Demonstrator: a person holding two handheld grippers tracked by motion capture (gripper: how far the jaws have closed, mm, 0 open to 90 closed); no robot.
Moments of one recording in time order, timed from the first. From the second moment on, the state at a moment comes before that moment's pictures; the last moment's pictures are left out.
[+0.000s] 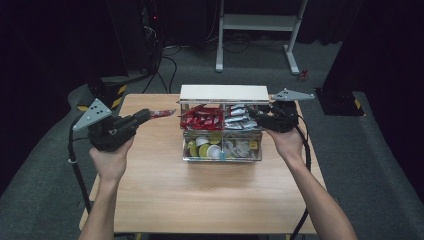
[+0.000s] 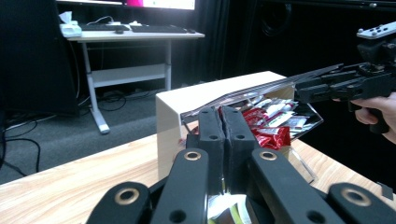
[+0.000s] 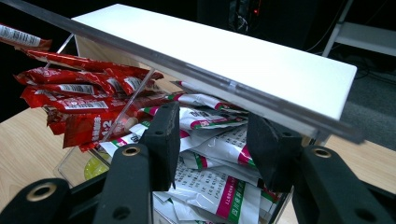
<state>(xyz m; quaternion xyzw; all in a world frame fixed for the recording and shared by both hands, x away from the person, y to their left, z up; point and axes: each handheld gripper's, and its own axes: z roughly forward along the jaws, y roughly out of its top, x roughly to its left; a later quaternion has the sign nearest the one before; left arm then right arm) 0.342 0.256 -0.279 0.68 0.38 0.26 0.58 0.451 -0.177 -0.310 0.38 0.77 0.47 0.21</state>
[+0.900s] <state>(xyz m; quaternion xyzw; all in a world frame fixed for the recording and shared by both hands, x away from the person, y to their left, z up) 0.348 0.293 -0.310 0.66 0.43 0.28 0.55 0.450 -0.176 -0.309 0.38 0.77 0.47 0.21</state>
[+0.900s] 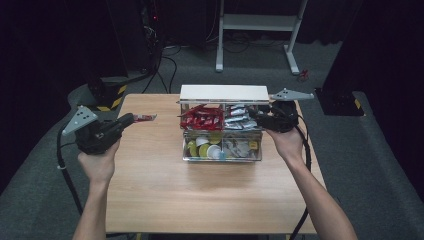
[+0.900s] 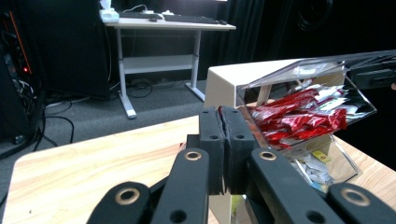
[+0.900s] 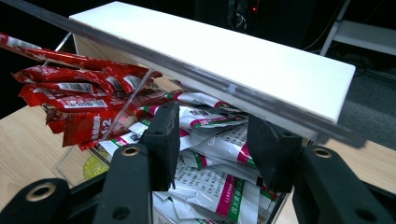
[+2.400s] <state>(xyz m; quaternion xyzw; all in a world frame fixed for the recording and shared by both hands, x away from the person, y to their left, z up) 0.391 0.260 -0.393 0.70 0.45 0.26 0.48 0.447 -0.178 -0.313 0.38 0.77 0.47 0.21</state>
